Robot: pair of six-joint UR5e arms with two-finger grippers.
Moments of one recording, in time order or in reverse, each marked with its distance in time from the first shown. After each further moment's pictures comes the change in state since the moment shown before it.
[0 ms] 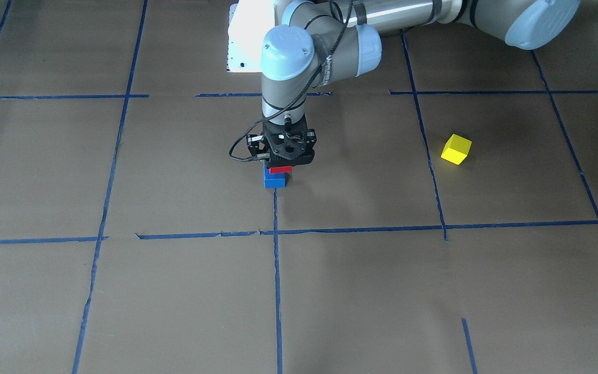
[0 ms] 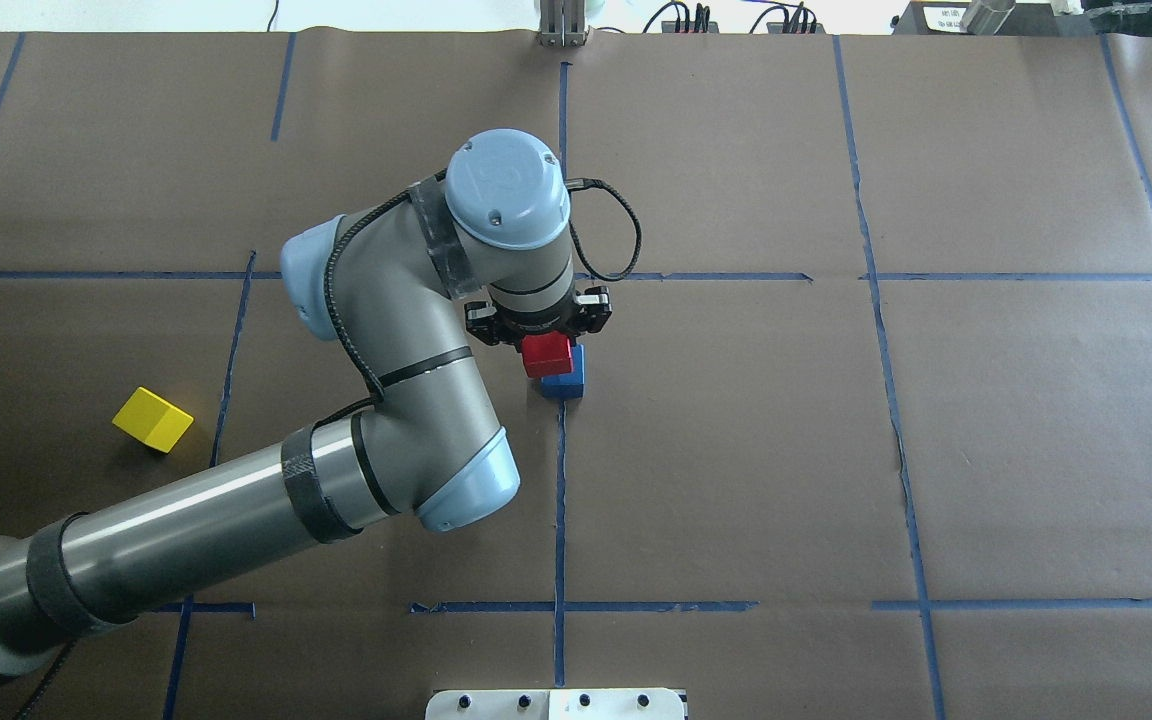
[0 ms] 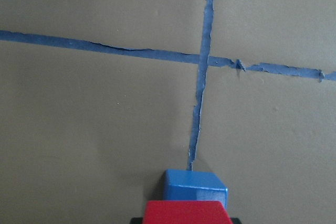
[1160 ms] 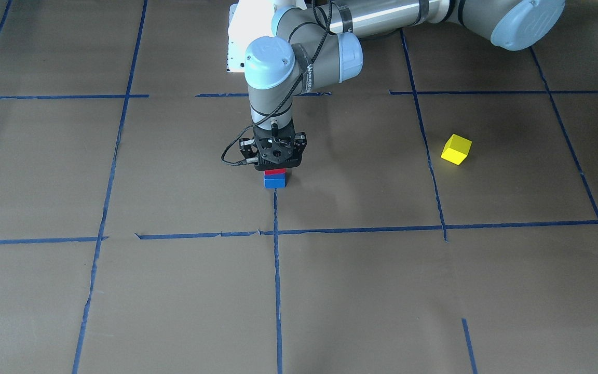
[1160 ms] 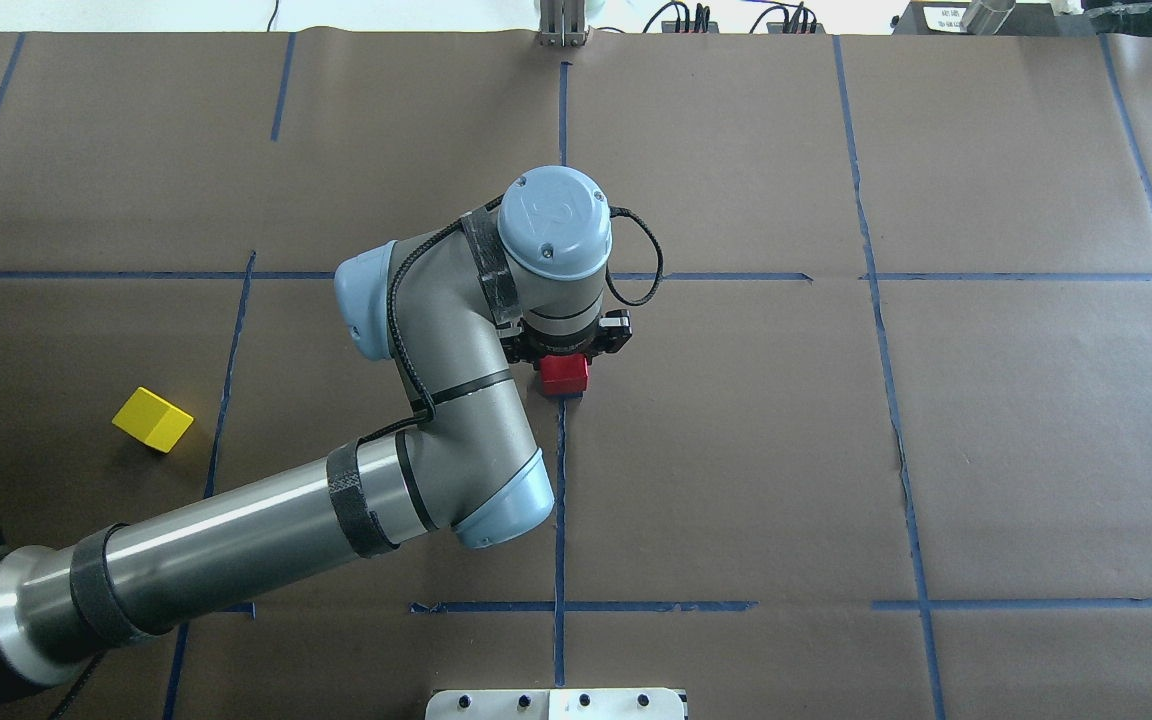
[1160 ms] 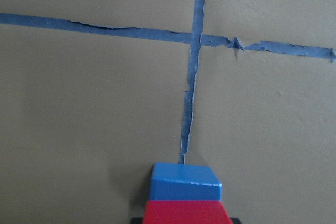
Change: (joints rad) left arm 0.022 -0.002 0.025 -0.009 0.004 0.007; right arm 0.000 0.000 0.000 0.002 -0.001 0.000
